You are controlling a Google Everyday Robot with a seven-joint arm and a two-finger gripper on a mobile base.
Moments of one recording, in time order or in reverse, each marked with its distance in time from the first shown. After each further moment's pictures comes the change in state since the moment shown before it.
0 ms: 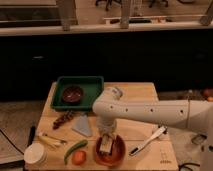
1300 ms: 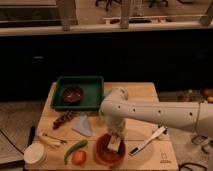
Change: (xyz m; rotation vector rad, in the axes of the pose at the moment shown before) arm 0.034 0.037 -0.002 -0.064 0.036 0.111
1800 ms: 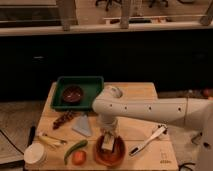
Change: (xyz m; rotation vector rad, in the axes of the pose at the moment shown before) arm -0.020 -0.033 -0.001 0.022 -0.023 -0.123
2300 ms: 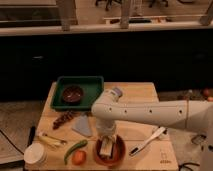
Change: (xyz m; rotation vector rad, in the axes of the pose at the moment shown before) arm -0.025 0.002 0.003 0.023 -0.029 -0.011
